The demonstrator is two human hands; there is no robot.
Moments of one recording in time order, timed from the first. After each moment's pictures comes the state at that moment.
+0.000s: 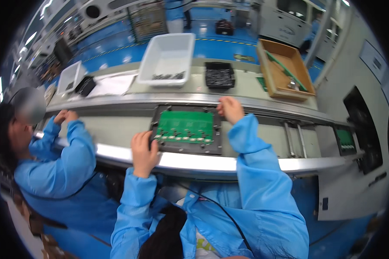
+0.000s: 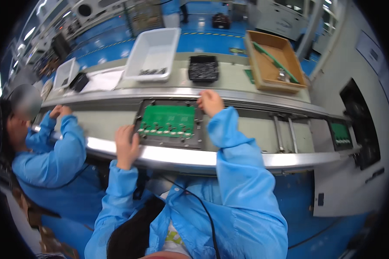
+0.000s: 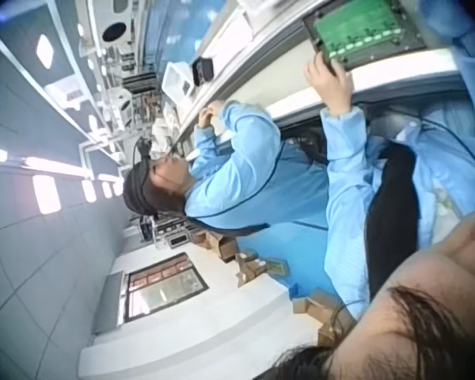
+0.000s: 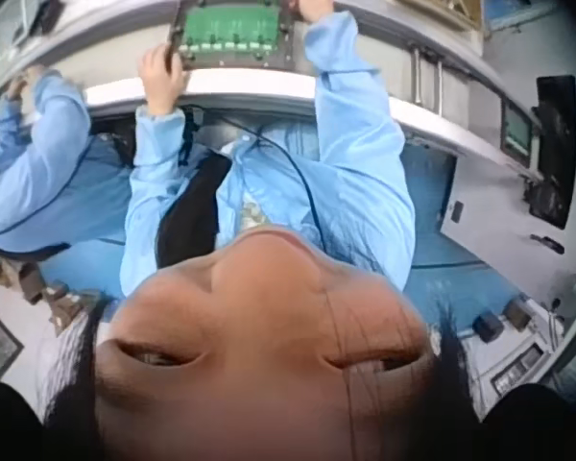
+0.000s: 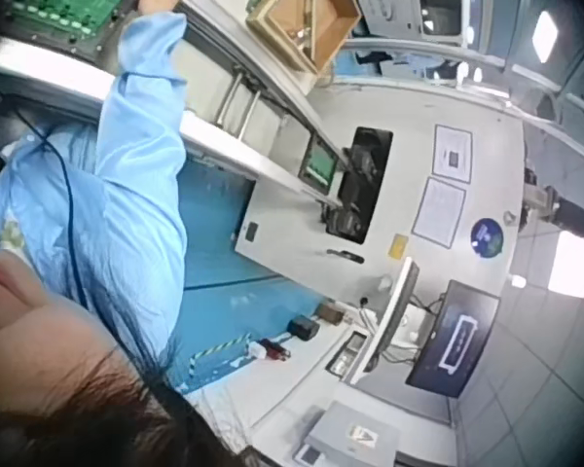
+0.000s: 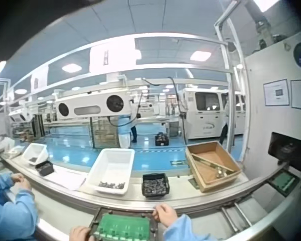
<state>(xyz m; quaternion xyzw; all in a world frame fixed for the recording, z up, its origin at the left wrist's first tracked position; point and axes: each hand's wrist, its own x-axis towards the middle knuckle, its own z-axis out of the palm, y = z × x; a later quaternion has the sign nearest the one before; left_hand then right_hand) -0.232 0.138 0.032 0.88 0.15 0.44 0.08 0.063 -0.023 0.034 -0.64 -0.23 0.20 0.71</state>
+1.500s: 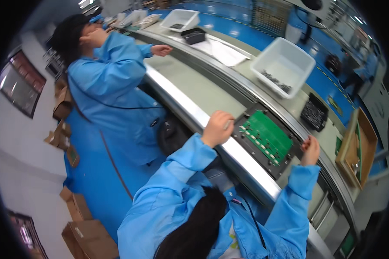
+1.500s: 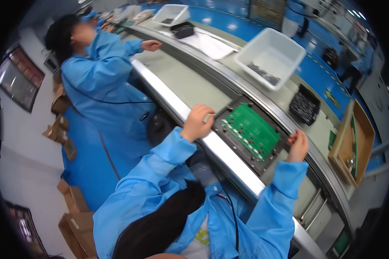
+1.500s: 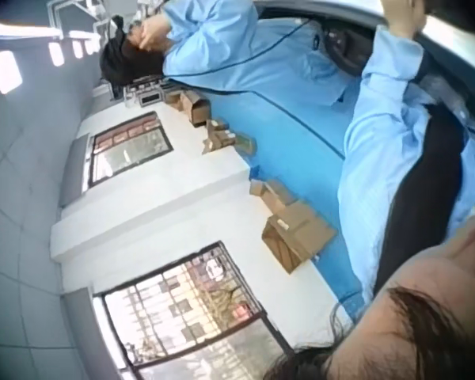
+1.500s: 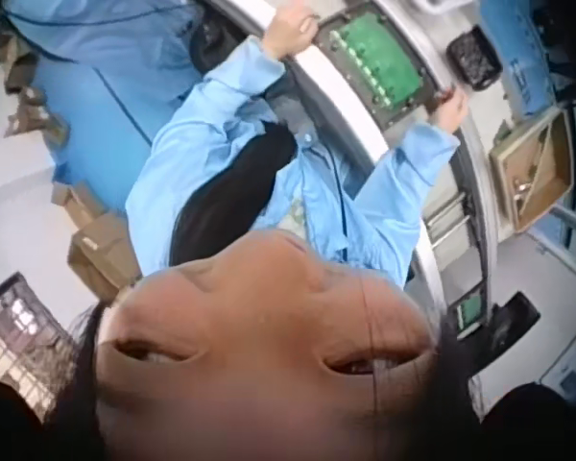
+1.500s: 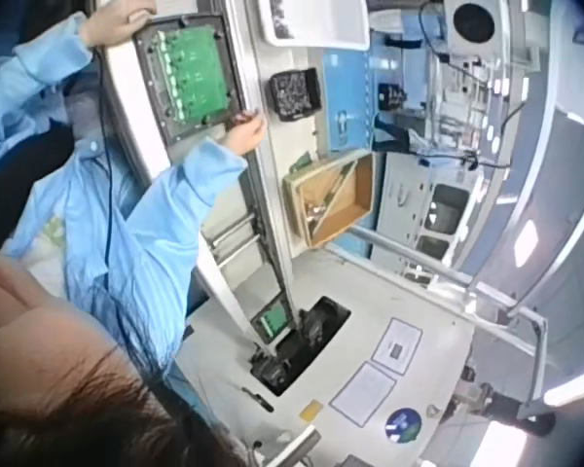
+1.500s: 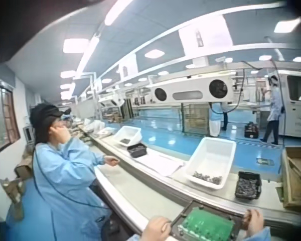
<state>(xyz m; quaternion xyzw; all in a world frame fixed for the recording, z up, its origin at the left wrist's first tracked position) -0.235 0.156 0.025 0.82 0.21 0.52 0.12 0.078 -0.024 0.029 -0.59 -0.19 0.19 0.76</state>
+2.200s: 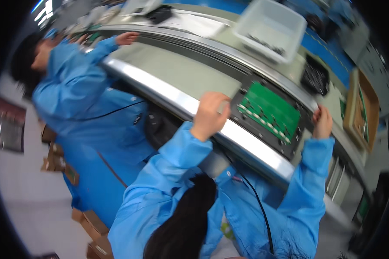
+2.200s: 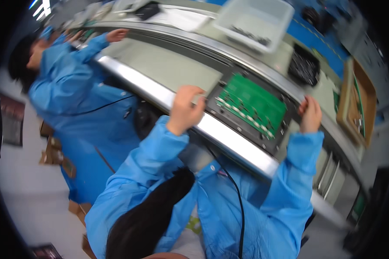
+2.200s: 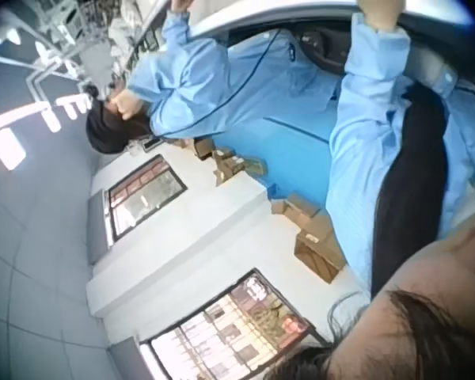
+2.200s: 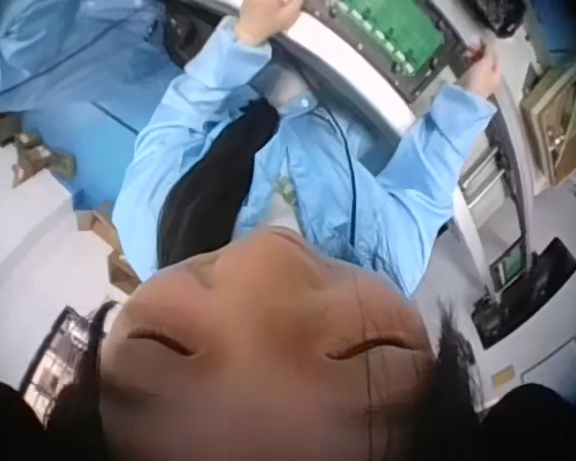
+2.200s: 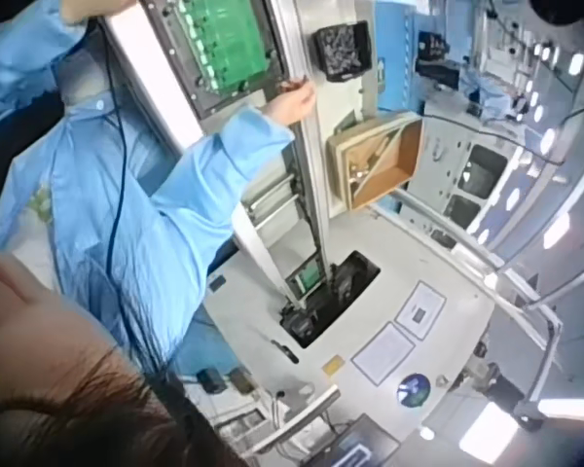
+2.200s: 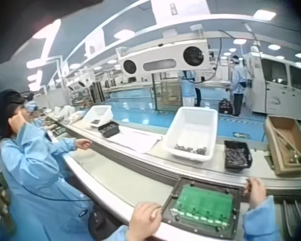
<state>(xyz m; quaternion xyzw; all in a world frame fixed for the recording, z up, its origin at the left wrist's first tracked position) -0.247 0.167 0.021 0.81 0.19 0.52 0.19 0.077 -0.023 0.034 -0.66 -0.16 0.13 0.73</state>
